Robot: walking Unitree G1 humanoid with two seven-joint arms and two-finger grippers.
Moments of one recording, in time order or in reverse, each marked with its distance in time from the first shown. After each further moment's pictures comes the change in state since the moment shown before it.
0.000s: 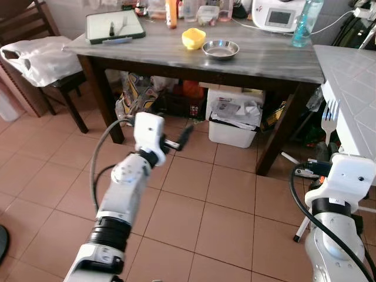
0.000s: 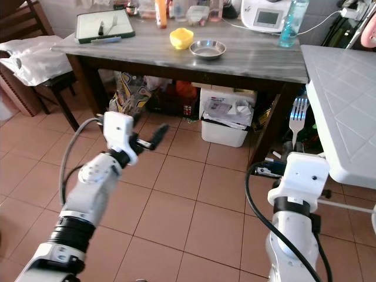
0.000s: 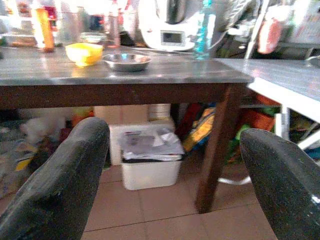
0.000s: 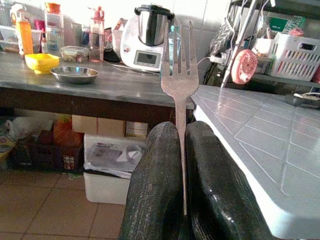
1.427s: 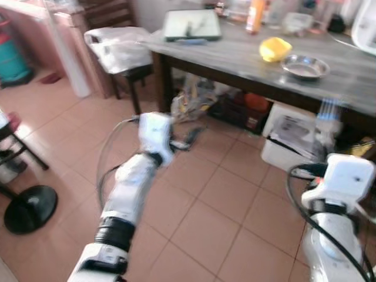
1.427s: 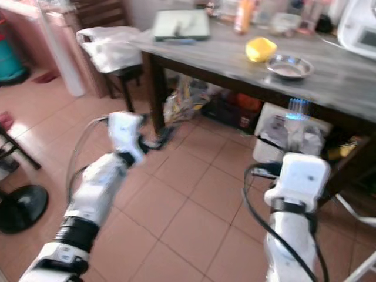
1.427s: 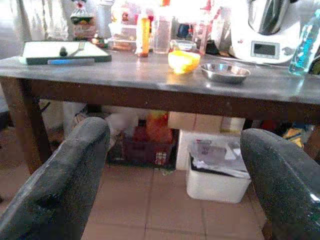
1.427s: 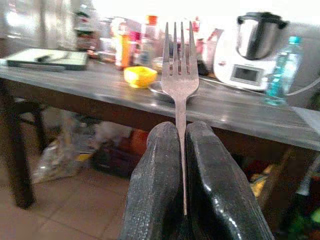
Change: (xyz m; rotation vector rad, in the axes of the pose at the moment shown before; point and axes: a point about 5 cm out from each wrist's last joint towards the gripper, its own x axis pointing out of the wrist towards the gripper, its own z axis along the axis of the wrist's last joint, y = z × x) left arm -0.001 0.000 -0.002 -0.028 -0.022 -0.008; right arm -0.002 0.003 -0.001 -0.001 0.000 0.020
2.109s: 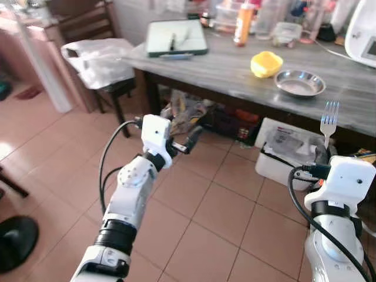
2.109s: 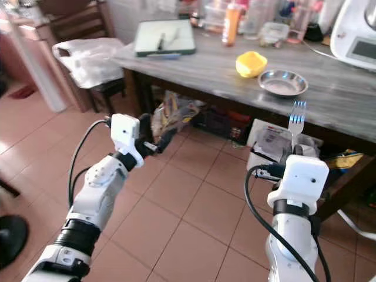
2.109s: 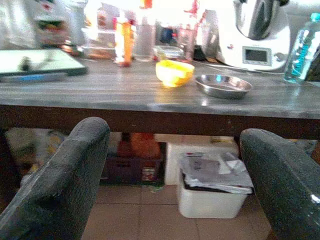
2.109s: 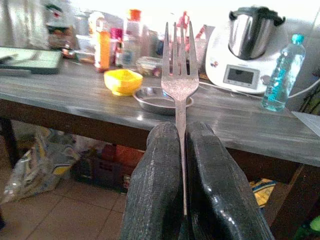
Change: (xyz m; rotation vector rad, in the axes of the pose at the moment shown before) left arm 0.003 -0.013 0.000 -0.003 -0.010 -0.052; right arm 0.000 -0.002 -0.002 -0.002 0.009 -0.014
